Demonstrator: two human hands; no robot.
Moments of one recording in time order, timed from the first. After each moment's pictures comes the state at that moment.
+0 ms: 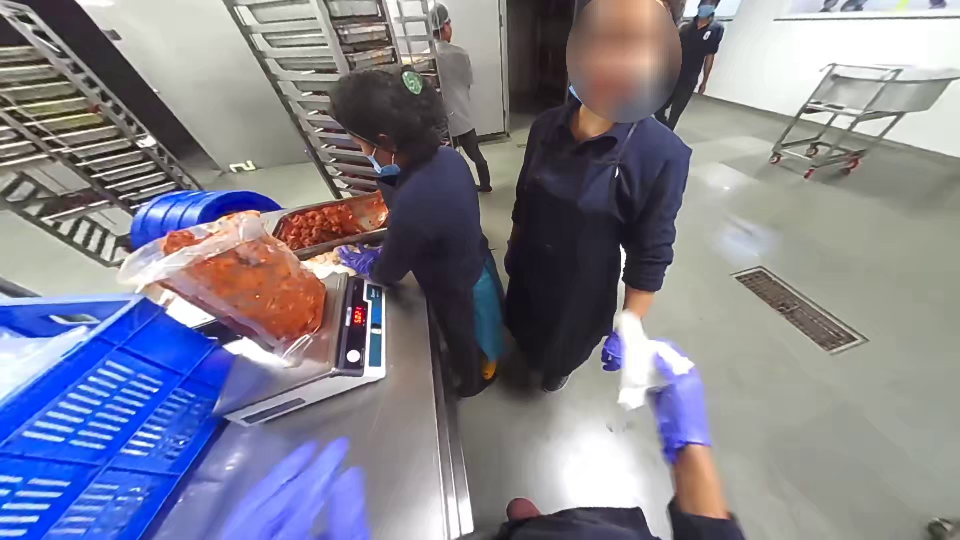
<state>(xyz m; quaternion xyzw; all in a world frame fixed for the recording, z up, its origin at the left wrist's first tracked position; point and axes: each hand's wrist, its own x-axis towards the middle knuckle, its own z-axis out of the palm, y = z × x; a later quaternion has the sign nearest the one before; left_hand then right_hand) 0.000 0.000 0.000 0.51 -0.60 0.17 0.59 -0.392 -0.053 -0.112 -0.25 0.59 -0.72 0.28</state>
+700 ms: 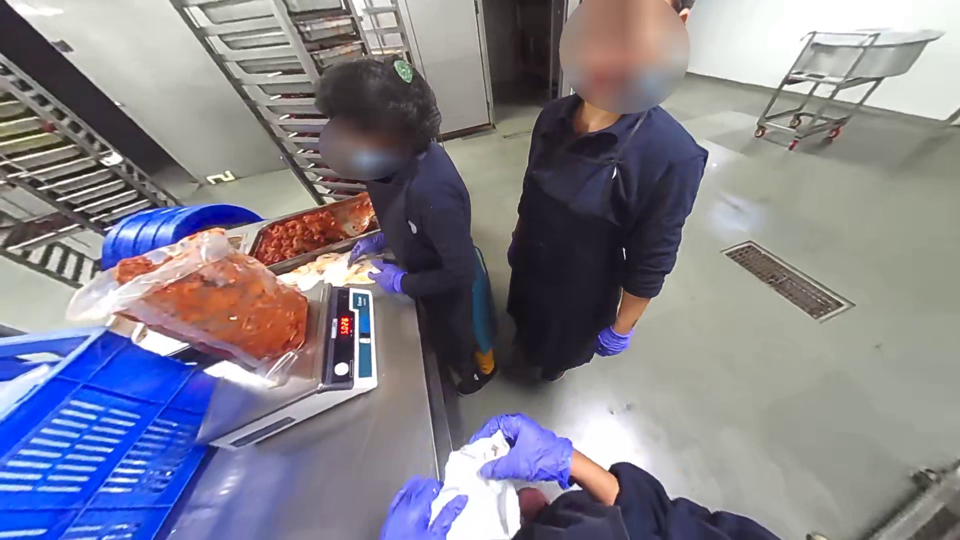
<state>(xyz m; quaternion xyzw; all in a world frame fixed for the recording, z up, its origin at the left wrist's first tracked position) -0.012 0.012 -0.104 0.63 -0.71 -0.26 0.18 -0.246 -0.056 -0.120 -0.59 0.37 -0.26 0.67</state>
